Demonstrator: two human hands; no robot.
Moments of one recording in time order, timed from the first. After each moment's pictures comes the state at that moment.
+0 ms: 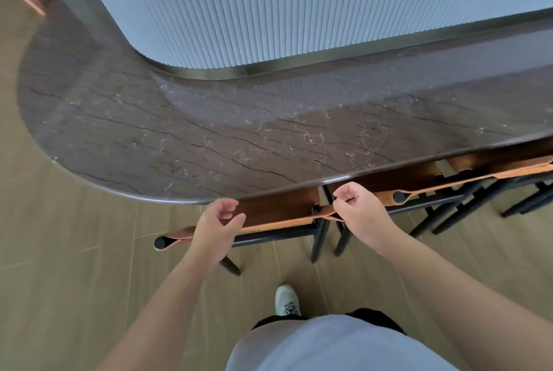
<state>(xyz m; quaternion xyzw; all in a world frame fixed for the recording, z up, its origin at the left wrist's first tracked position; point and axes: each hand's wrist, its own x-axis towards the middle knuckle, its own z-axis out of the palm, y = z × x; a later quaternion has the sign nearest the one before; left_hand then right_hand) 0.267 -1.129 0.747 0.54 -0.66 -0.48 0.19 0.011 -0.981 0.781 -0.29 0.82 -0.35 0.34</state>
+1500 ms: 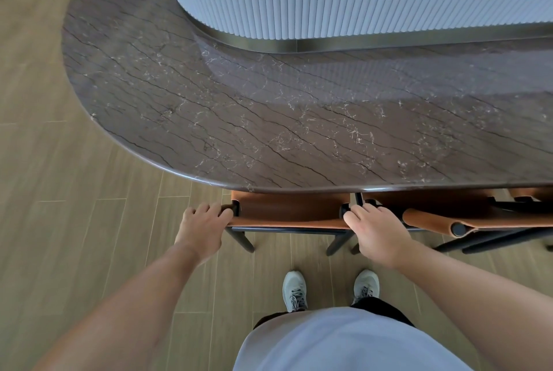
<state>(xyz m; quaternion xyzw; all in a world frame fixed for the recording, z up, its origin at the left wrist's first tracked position) 0.345 -1.184 0.703 0.41 -0.89 0.00 -0.21 -0.002 -1.029 0.705 -0.74 0.66 0.10 0.10</state>
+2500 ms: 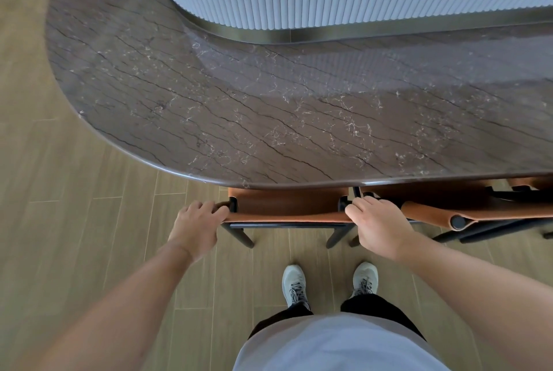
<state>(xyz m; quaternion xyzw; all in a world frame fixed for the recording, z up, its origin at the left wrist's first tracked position) 0.345 -1.188 0.700 0.42 -0.89 -0.04 -0.17 -0.009 -1.031 0.704 -0.76 0.65 0.01 0.05</state>
